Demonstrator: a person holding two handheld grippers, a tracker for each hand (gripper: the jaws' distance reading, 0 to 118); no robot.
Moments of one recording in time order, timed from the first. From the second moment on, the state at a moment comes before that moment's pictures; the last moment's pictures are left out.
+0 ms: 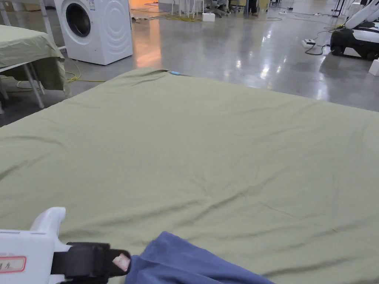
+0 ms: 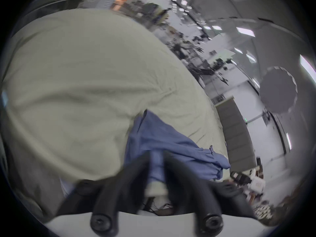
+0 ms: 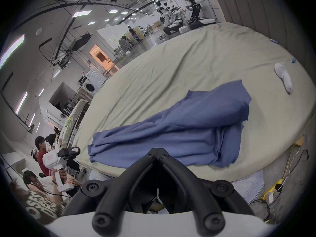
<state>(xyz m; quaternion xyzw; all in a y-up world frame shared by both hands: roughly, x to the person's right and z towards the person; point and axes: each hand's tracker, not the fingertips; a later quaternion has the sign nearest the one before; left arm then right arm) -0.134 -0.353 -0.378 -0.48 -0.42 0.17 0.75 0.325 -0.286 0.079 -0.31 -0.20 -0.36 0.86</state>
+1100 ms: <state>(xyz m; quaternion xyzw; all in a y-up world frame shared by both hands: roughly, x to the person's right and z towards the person) -0.147 -0.404 -0.411 -0.51 -0.47 0.48 0.53 0.274 -0.244 0.001 -0.33 -0.16 -0.32 0.87</state>
